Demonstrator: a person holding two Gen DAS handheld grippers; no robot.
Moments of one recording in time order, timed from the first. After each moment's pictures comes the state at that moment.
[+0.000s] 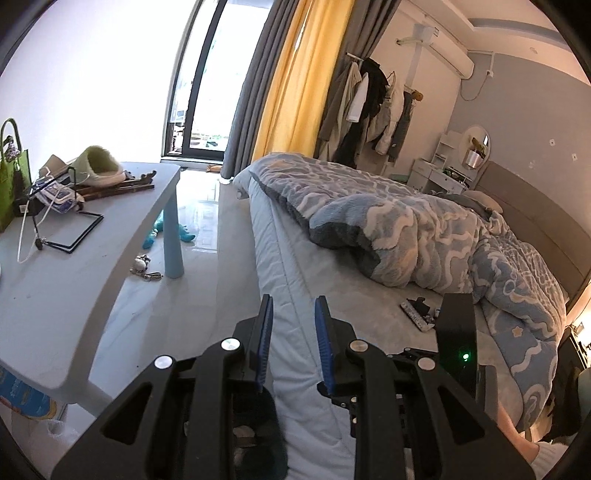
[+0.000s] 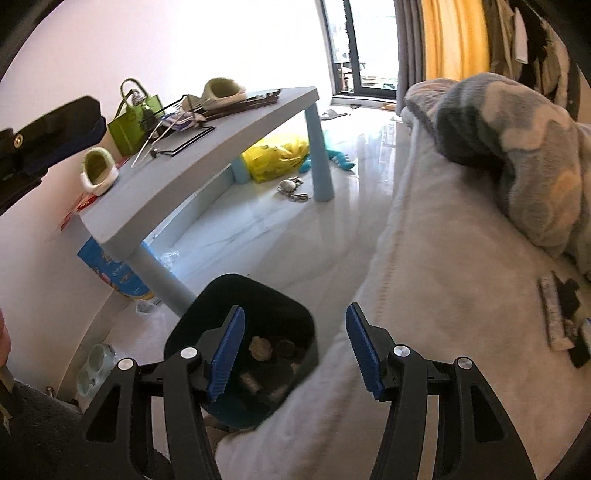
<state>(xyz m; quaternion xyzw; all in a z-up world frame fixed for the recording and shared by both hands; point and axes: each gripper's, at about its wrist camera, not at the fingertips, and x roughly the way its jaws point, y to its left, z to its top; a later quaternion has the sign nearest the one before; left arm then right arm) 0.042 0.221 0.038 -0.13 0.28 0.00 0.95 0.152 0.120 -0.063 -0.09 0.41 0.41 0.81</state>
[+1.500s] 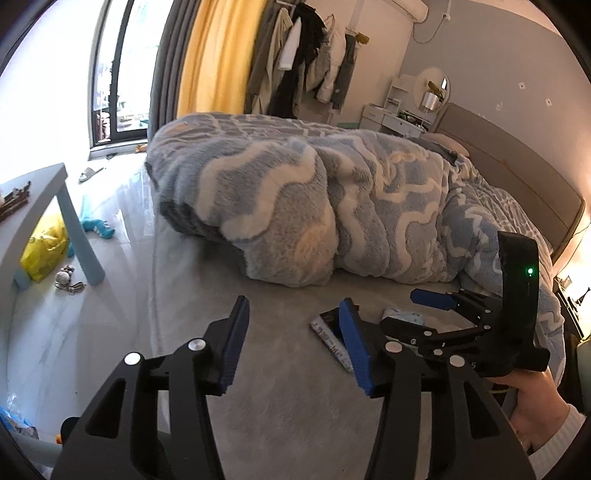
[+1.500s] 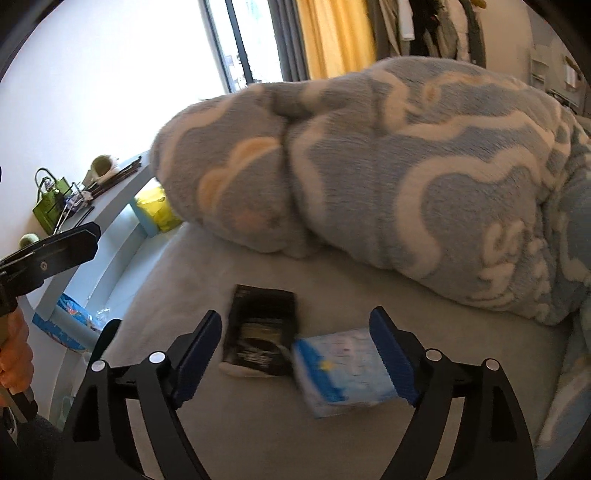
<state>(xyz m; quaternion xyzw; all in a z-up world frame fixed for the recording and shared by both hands) 0.205 0.061 -0.006 -0.08 0.35 -0.10 0.93 0.292 -0.106 -0.063 -0.01 0.40 0.28 0.87</state>
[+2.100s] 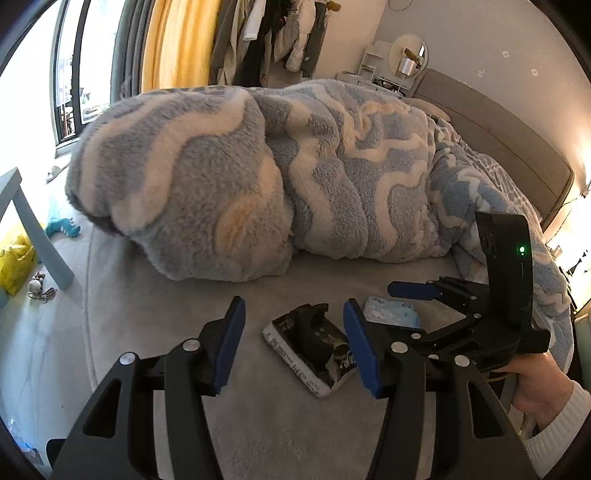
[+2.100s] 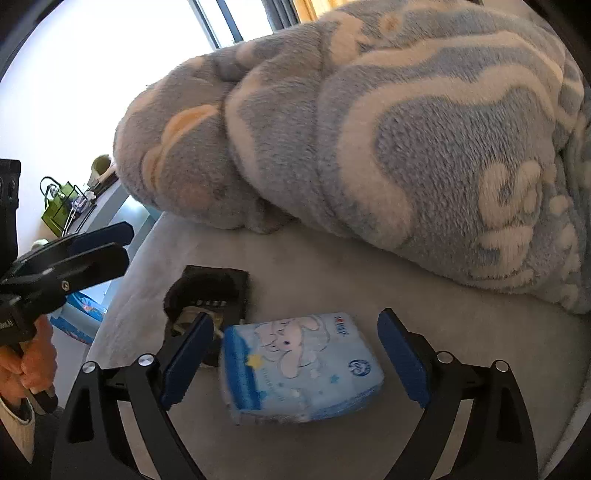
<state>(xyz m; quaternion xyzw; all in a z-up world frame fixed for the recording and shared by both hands) 0.251 0.016 -0.042 -0.05 0.40 -0.15 0.90 0.327 -0.141 -0.101 0.02 0.45 0.31 0.84</state>
